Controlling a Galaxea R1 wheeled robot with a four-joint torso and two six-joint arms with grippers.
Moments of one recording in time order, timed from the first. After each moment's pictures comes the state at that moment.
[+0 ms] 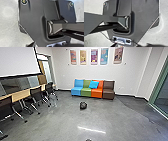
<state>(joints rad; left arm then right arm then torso) 1.51 2.96 -2.63 -0.03 0.06 0.08 -1.62 2.81 -2.38 -0.01 0.03 -0.02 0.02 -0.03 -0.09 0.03</state>
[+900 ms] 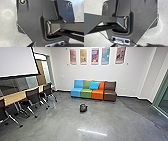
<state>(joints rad) 1.51 2.97 -2.63 -0.03 0.06 0.08 -1.62 2.80 -2.38 -0.02 0.03 -0.02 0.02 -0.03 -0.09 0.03</state>
